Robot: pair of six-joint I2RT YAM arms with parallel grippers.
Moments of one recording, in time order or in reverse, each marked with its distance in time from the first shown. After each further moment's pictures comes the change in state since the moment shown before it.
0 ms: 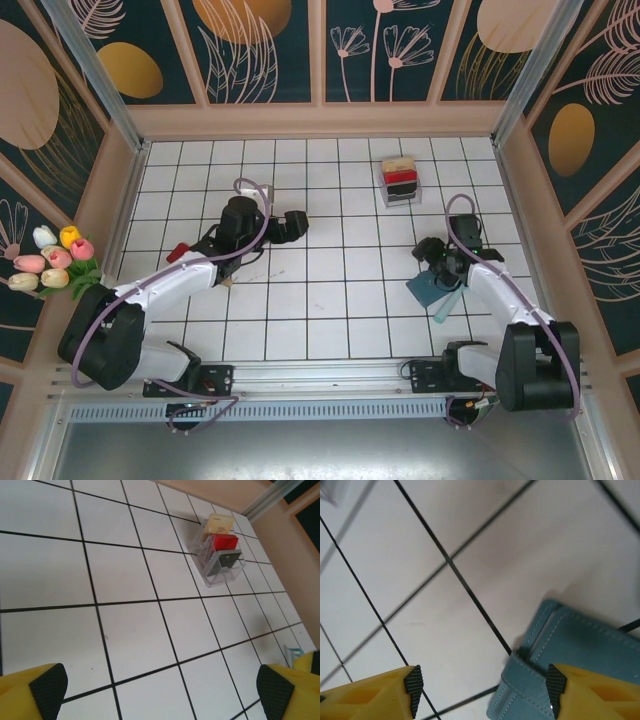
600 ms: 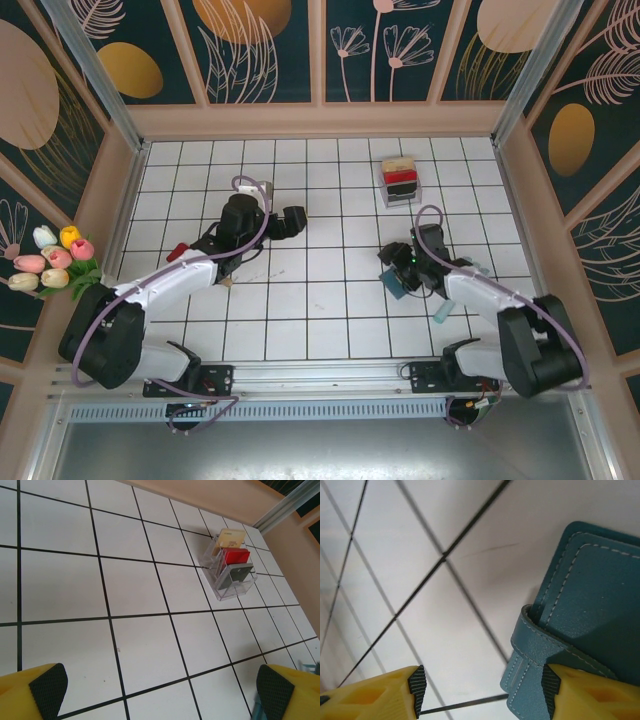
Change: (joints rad) left arm 0.000 0.011 0.019 -0.002 -0.055 0.005; right arm 0.270 0.112 -0.099 0.367 -0.105 0.343
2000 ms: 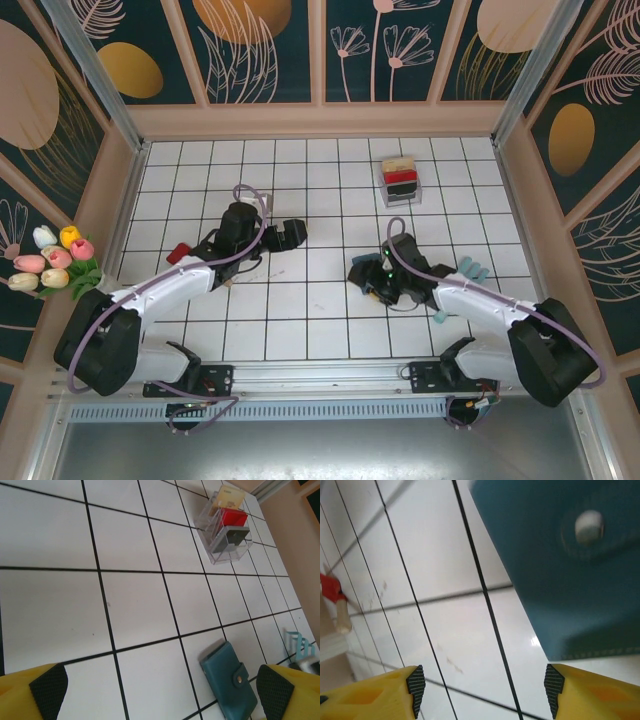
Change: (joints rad) left arm -0.006 -0.045 -0.063 -0.066 0.106 -0.058; right arm 0.266 -0.085 0.032 -0.105 -0.051 -0.063
